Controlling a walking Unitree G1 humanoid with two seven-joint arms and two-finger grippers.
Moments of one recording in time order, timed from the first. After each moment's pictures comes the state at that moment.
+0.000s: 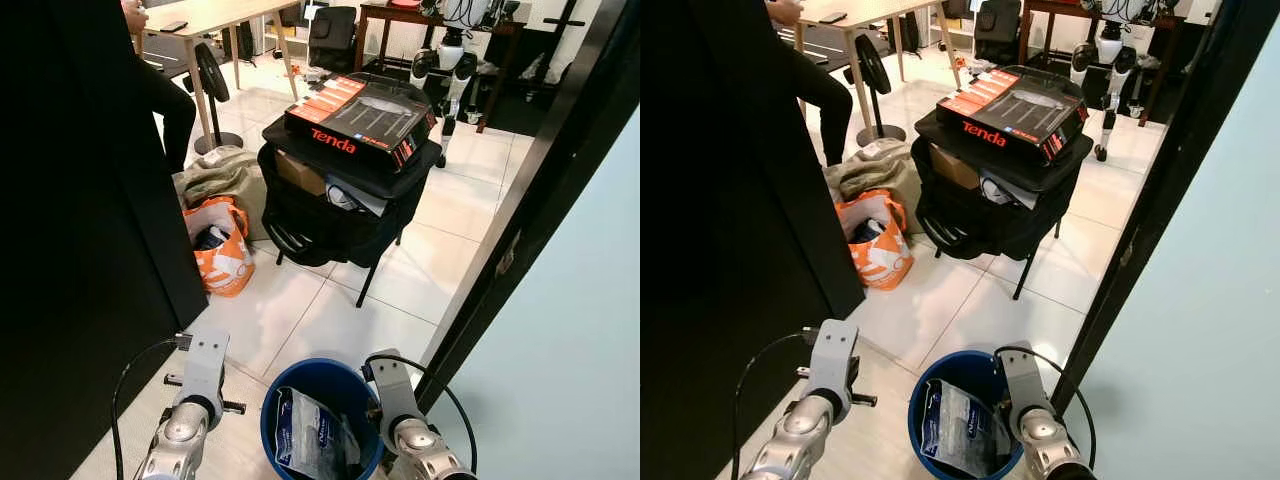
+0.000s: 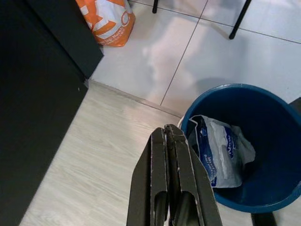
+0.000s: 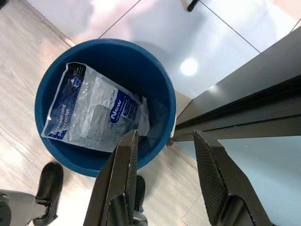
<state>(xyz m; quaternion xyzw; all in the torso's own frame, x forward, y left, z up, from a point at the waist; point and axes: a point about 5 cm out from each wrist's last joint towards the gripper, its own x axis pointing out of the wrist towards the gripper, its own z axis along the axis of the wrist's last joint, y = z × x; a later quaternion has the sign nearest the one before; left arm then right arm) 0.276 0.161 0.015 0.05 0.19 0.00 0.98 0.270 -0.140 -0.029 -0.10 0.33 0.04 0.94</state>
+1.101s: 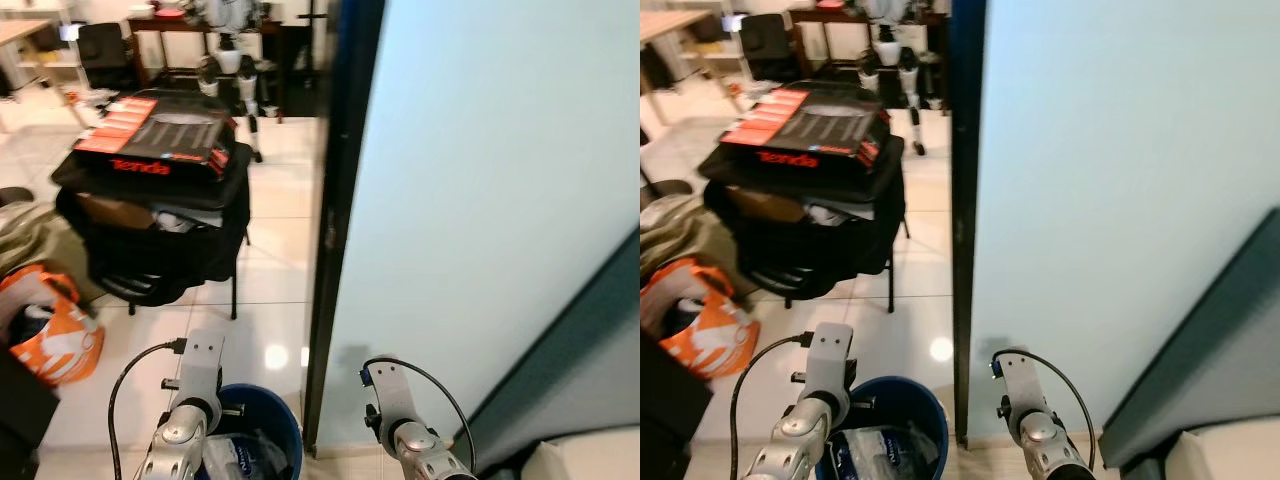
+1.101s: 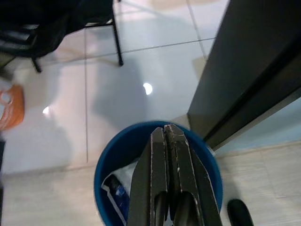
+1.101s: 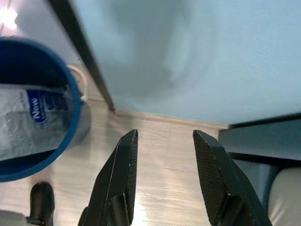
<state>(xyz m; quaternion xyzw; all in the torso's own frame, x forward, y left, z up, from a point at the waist) 0.274 0.164 0.013 0.04 0.20 0.01 0.98 0.267 -0.139 -0.032 -0.10 0.35 0.06 0.93</state>
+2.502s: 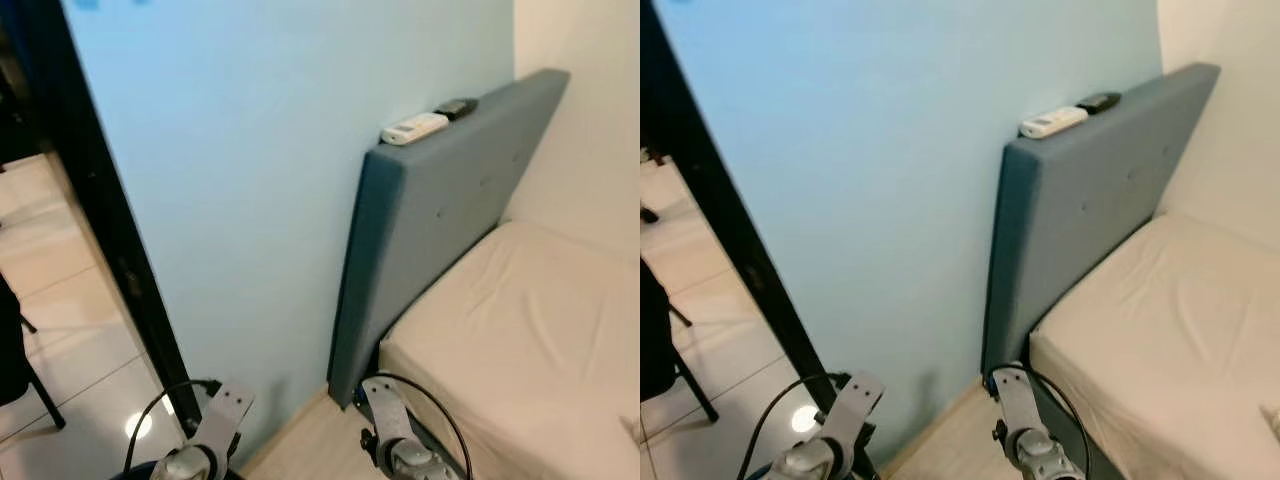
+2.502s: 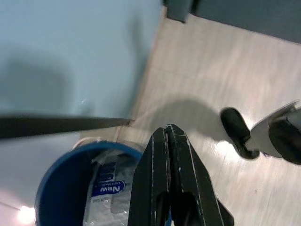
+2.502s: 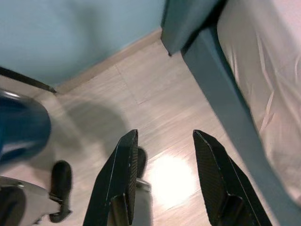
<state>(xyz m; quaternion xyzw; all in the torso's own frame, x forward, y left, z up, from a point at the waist) 0.237 0.145 -0.028 0.13 0.33 -0.19 0.92 0.252 -0.133 -0.045 -0.09 0.40 0.08 0.91</state>
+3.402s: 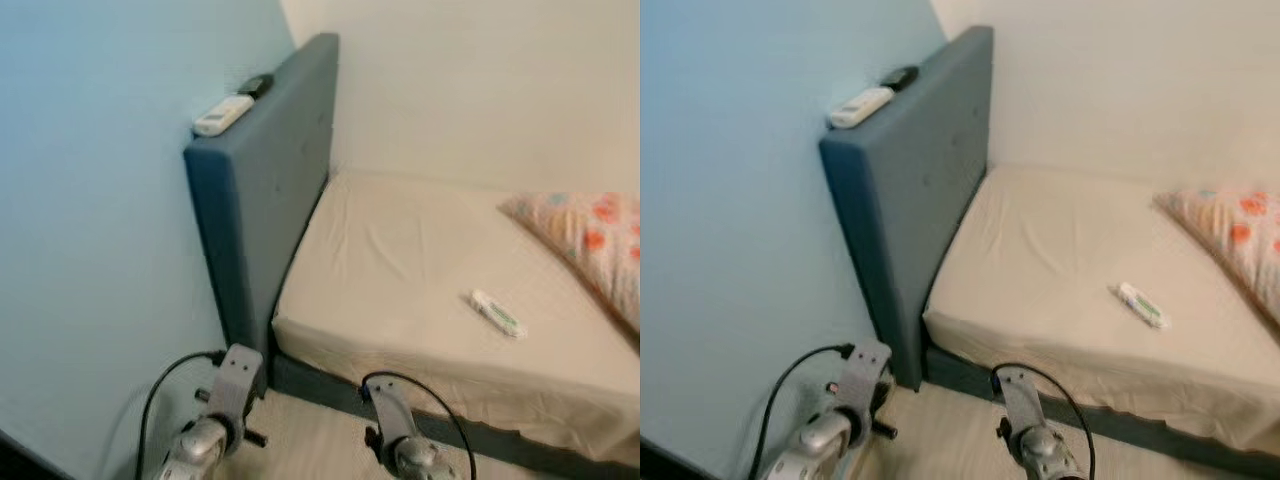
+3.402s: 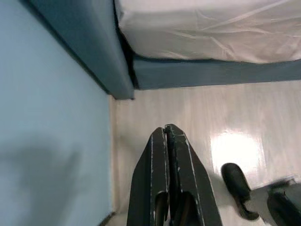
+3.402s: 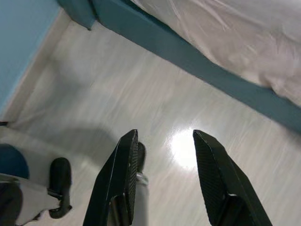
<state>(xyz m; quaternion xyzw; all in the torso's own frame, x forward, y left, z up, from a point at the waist) 0.263 0.138 -0.001 0.07 0.24 -0.10 0.96 0.249 -0.143 -0.048 -0.10 0.40 0.06 0.91</state>
